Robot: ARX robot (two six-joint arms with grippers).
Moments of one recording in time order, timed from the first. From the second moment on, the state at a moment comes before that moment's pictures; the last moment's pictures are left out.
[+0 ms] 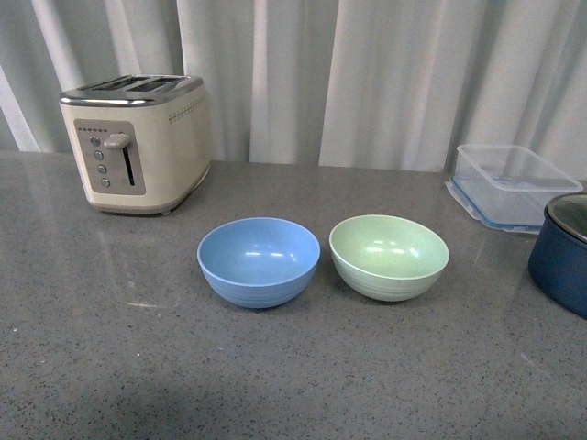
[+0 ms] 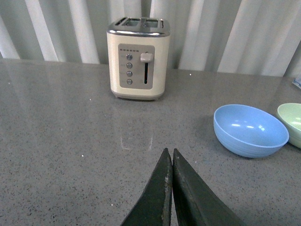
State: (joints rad) left arm 0.00 0.70 0.02 0.68 0.00 -0.01; right arm 0.00 0.00 0.01 0.00 0.00 0.00
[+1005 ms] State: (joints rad) left arm 0.00 0.22 0.02 0.22 0.00 -0.01; right arm 0.00 0.00 0.01 0.00 0.00 0.00
